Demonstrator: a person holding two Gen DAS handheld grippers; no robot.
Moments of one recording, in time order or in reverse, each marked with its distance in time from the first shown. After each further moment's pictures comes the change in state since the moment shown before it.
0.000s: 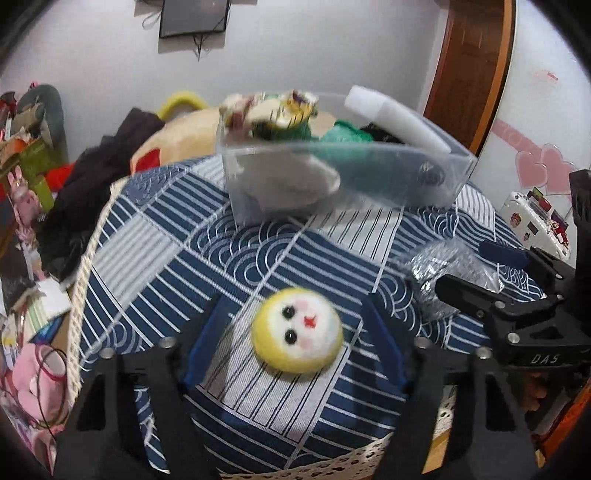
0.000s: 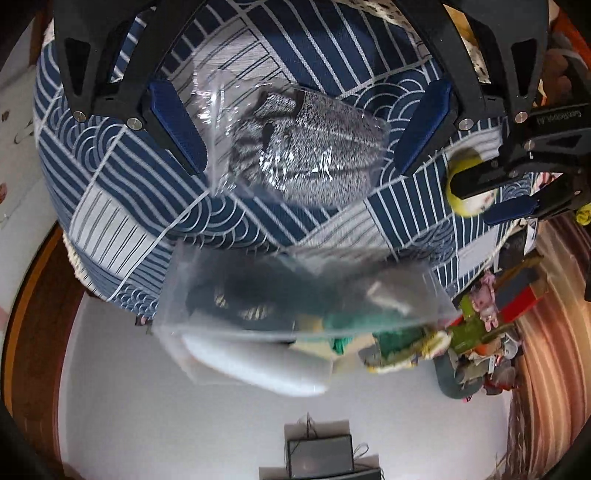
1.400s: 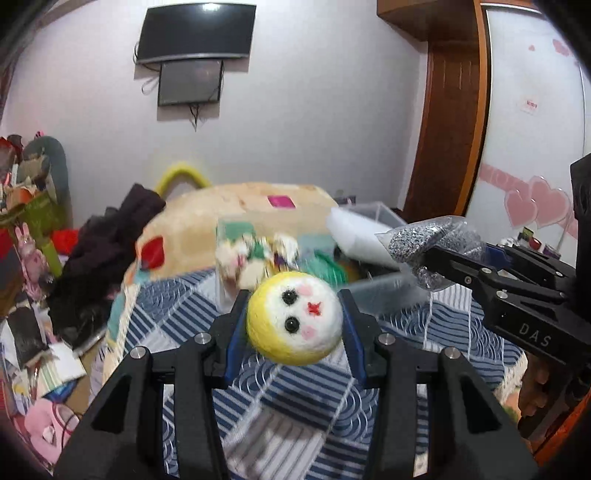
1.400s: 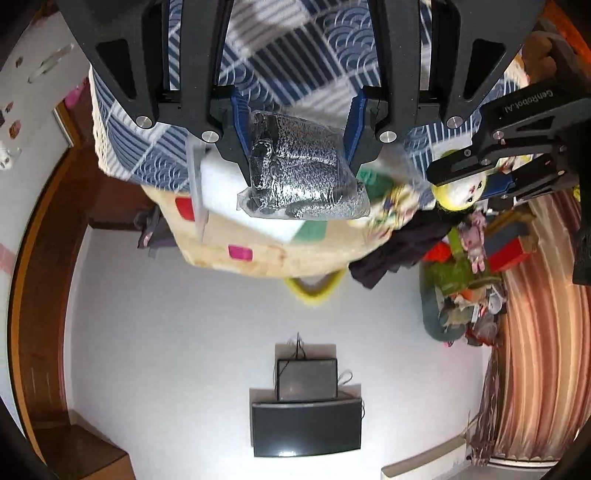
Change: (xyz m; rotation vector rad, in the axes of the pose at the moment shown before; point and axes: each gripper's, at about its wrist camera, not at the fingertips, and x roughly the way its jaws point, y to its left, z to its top) left arm -0.060 -0.017 0.070 0.056 -0.281 0.014; right arm -0.062 0.001 0.065 -0.050 -0.307 0.008
